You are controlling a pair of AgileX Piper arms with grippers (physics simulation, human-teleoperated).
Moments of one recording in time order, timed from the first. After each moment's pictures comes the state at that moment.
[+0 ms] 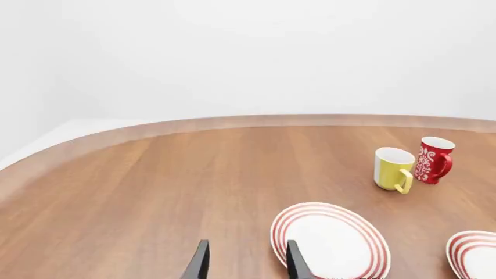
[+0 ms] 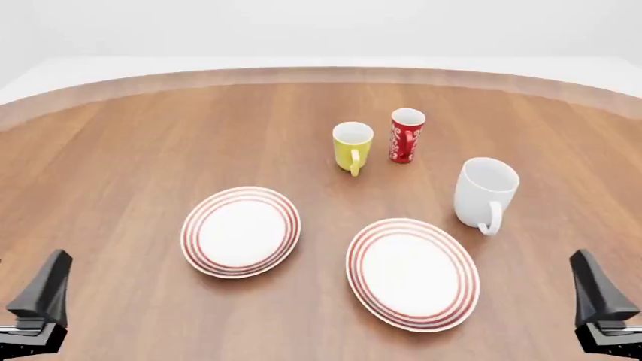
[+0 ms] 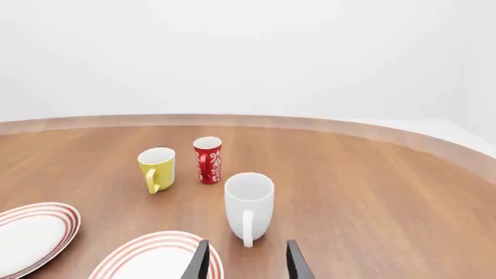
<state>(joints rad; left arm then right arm) 0.00 0.00 0.00 0.00 0.00 0.00 0.00 0.00 0.00 0.00</state>
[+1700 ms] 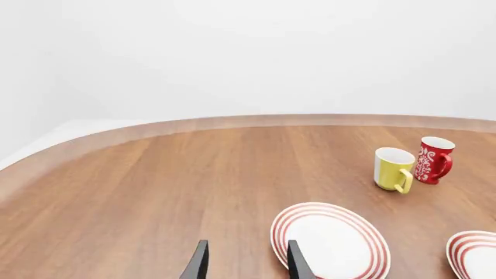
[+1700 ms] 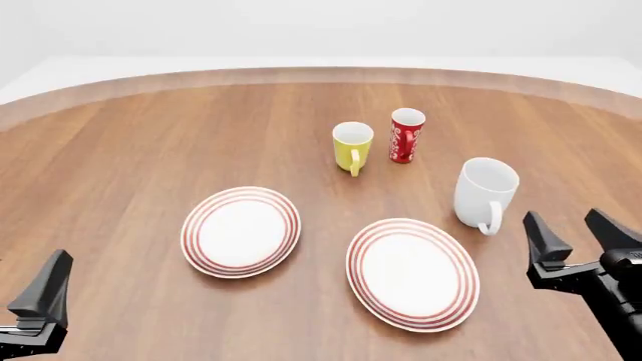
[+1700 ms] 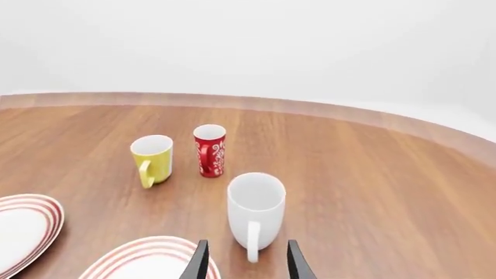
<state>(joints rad) 0.00 0.00 0.00 0.00 0.00 0.03 0.83 -0.01 -0.73 -0.03</state>
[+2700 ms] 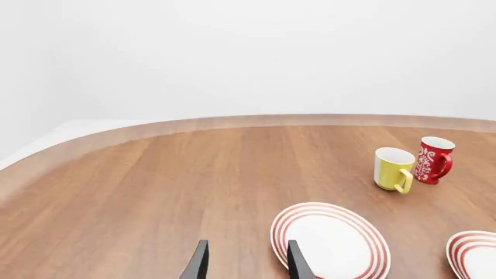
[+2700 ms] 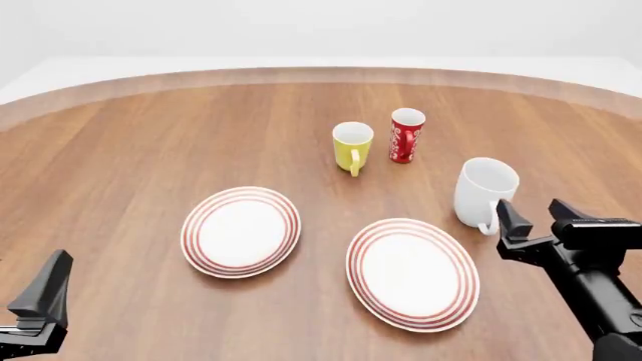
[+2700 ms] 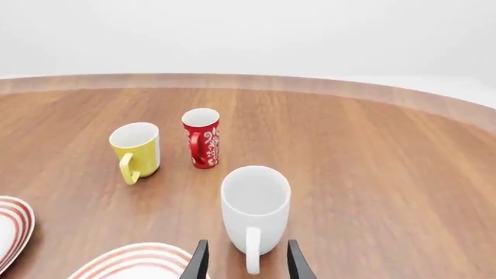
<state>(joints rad) 0.00 0.00 0.00 0.00 0.00 0.02 1.39 -0.10 -1.12 0.00</state>
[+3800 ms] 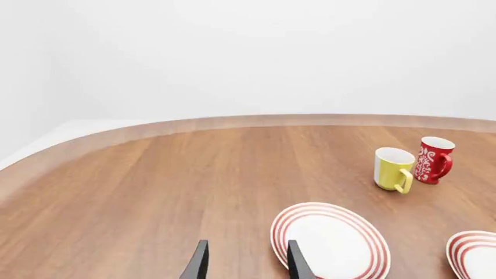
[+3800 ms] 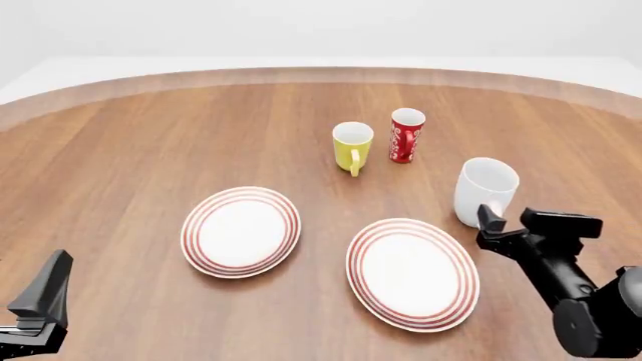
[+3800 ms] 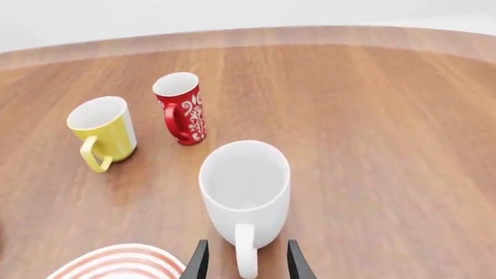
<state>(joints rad) 0.00 0.00 0.00 0.00 0.00 -0.01 1.78 -0.25 -1.22 0.08</state>
